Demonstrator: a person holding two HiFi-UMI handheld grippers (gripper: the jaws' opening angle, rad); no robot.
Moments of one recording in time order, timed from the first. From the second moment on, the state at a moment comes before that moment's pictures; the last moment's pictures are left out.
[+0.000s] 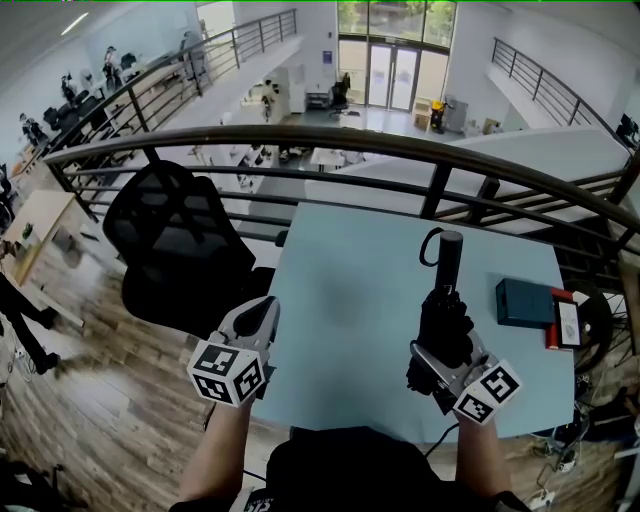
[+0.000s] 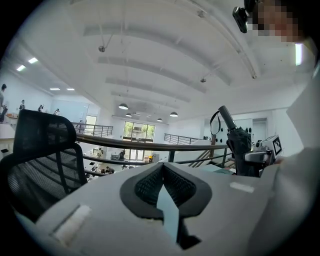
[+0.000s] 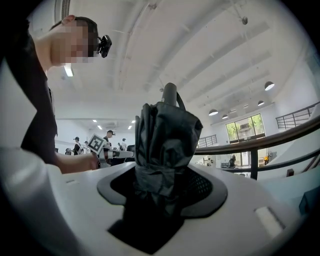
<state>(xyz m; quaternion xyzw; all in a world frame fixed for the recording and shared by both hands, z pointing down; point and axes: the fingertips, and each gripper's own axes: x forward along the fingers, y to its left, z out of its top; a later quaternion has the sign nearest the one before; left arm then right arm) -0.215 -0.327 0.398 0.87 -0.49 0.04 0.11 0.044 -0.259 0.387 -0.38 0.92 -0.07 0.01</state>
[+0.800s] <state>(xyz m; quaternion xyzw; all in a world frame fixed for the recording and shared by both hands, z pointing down) -0.199 -0.319 0.401 0.87 -0.48 0.04 0.11 0.032 -0.255 0.367 -0.36 0.93 -0.03 0.01</state>
